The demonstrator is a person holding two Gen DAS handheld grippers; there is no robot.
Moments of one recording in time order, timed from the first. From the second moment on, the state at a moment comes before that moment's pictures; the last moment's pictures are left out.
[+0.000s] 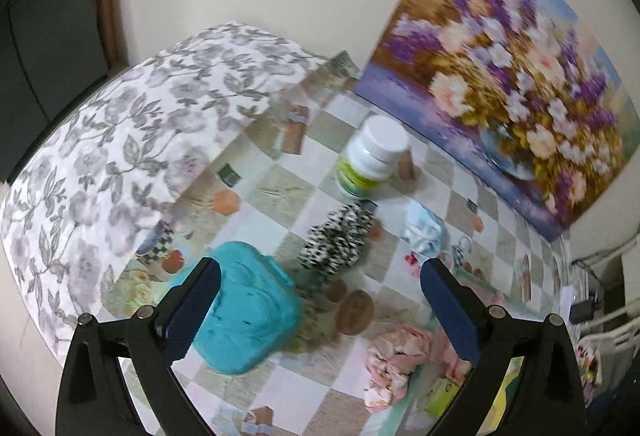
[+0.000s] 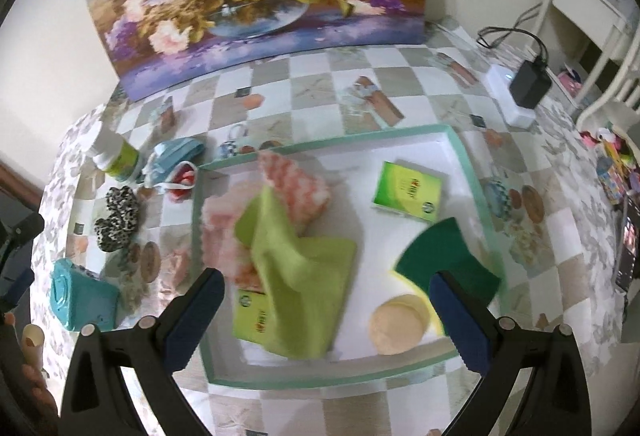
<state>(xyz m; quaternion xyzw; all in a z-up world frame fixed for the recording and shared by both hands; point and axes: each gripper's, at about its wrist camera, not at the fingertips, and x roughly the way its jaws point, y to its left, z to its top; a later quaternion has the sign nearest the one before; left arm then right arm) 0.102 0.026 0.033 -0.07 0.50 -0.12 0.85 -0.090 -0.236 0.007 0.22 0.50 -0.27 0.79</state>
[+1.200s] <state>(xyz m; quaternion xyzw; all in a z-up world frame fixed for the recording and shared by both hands) 0.181 -0.040 -0.019 -0.01 0.55 -0.13 0.82 0.067 -0.229 -0.014 0.24 0.46 -0.14 0.85</state>
